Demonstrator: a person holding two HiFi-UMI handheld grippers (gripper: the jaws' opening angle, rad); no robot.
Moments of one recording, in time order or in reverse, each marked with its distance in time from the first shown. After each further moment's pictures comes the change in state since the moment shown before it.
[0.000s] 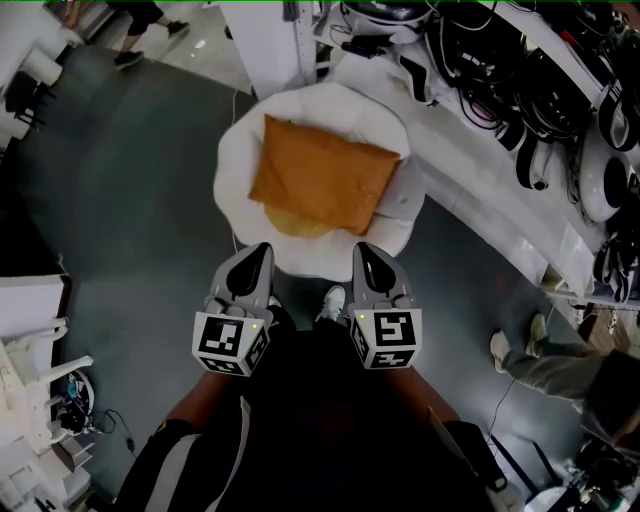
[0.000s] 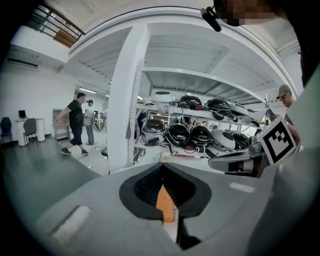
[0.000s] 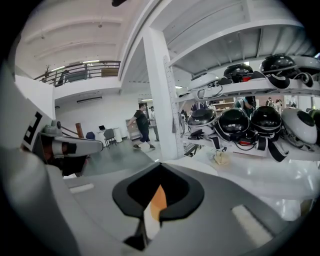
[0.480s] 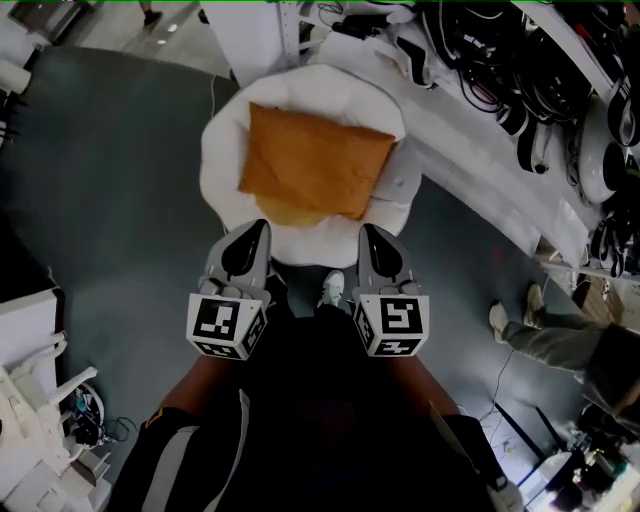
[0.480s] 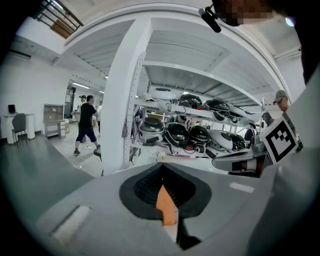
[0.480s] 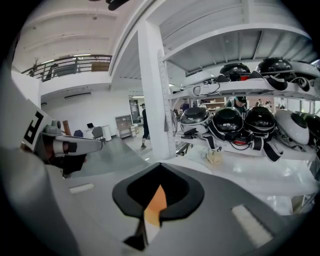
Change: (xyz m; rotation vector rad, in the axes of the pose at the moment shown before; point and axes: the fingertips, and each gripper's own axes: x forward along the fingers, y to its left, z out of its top) left arm 0.055 0.057 0.012 -0.001 0.014 -0.090; right arm 0.055 -0.004 0.014 0.022 0.025 -0.120
